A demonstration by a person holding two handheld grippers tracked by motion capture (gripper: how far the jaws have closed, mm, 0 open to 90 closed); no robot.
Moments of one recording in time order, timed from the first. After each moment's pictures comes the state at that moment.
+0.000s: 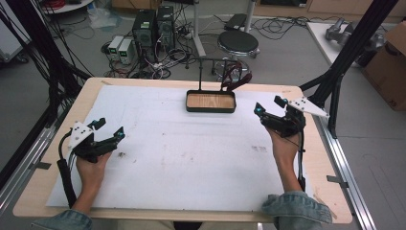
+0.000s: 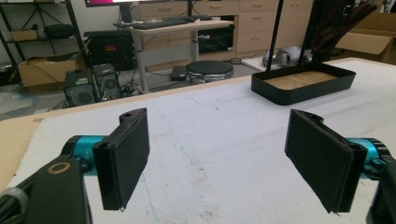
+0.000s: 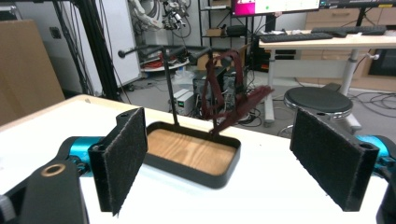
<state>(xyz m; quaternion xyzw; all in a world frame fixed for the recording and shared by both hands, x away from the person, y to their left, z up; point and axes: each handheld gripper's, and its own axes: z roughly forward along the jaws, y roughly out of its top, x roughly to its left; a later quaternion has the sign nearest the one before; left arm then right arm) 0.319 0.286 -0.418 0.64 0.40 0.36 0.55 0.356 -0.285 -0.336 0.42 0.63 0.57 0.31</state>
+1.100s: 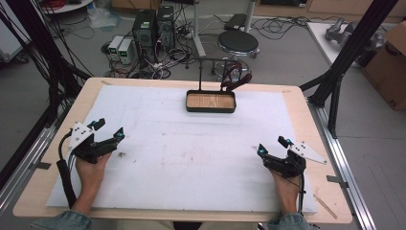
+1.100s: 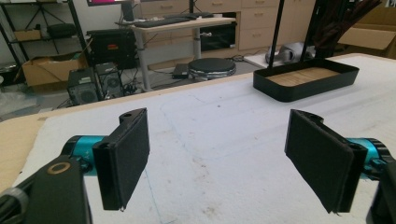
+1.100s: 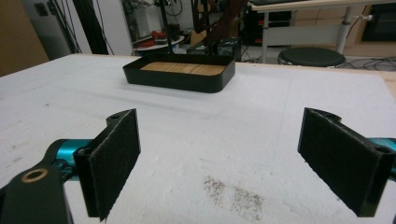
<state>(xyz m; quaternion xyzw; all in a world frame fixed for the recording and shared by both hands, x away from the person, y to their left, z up) 0.317 0.286 -0.418 0.64 0.40 0.37 0.54 0.289 -0.307 -0.435 0.45 0.64 0.55 0.30</state>
